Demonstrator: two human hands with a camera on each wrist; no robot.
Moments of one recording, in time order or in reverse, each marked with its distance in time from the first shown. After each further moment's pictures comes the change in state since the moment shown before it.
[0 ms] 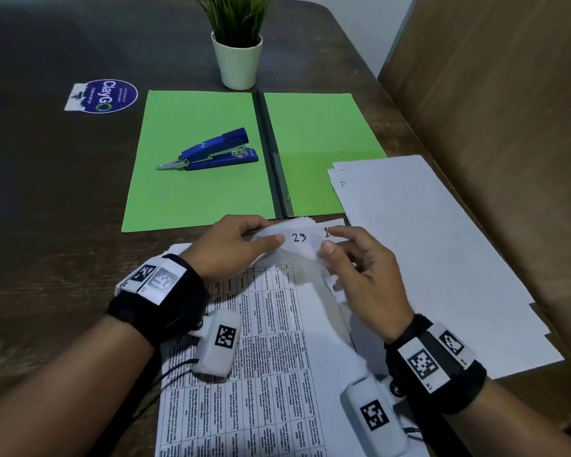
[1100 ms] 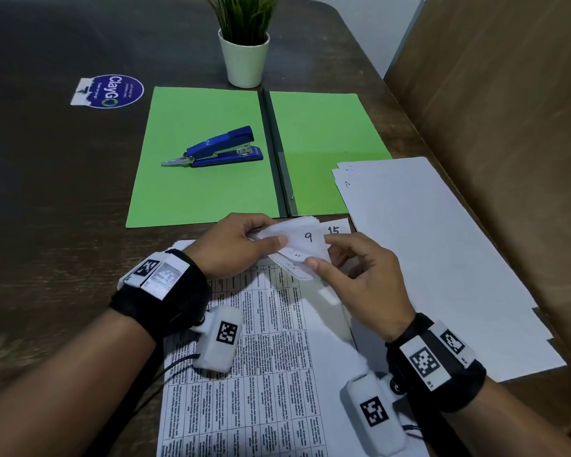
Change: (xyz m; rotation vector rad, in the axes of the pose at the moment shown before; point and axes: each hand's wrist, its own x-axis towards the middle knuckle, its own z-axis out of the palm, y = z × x) left_hand 0.002 -0.003 -0.001 -0.055 -0.037 0.033; right_hand 0.002 -0.004 0.003 -0.144 0.012 -0.173
